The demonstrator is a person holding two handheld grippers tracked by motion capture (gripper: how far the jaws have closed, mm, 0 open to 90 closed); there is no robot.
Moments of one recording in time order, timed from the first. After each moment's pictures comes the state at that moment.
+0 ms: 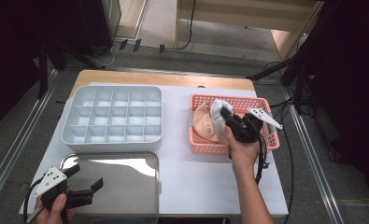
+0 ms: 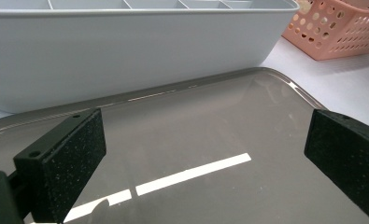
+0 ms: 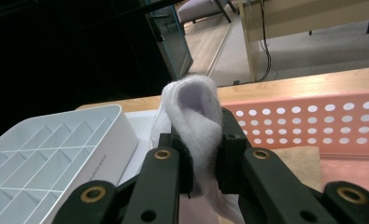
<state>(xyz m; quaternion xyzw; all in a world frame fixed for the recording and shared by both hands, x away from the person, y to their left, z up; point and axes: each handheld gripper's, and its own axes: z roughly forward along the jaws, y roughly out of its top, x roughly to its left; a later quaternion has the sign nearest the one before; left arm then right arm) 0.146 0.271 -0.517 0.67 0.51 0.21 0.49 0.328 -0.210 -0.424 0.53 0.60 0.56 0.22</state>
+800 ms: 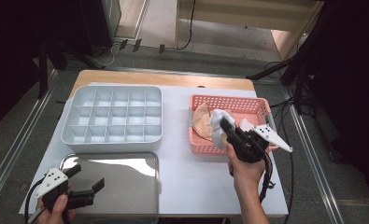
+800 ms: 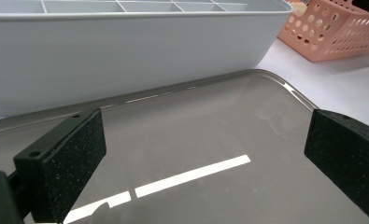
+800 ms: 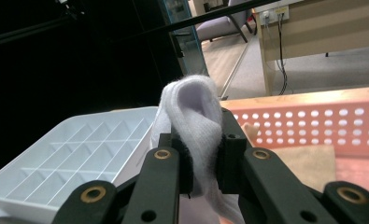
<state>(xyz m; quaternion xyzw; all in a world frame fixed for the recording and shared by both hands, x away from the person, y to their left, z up) 0.144 0.265 -0.515 0.67 0.51 0.21 0.49 0.261 -0.207 -0.409 0.49 0.59 0.60 0.22</state>
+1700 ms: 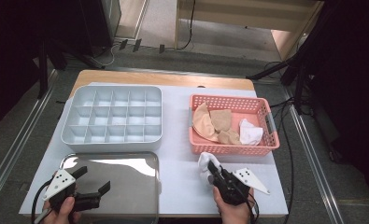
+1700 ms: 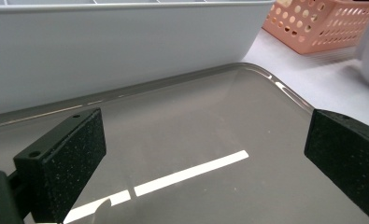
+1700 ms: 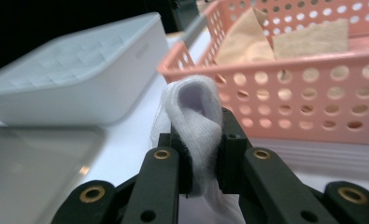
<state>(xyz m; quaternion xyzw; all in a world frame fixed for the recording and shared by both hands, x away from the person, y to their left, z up) 0.143 0.252 -0.518 0.69 0.50 0.20 0.49 0.192 -0.190 -0.504 0.51 0.64 0.54 0.21</state>
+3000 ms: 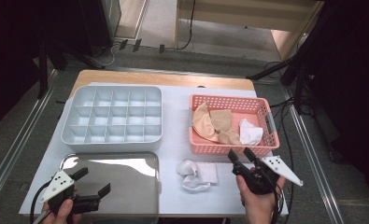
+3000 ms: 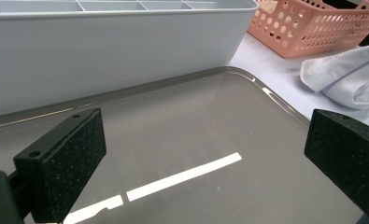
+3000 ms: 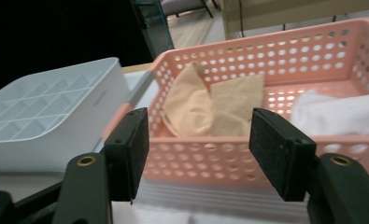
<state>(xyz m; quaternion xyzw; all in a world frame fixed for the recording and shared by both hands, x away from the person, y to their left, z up) 0.139 0.252 -0.514 0.68 0.49 0.20 0.50 0.211 -0.245 -0.447 0.54 0.60 0.53 0.25</state>
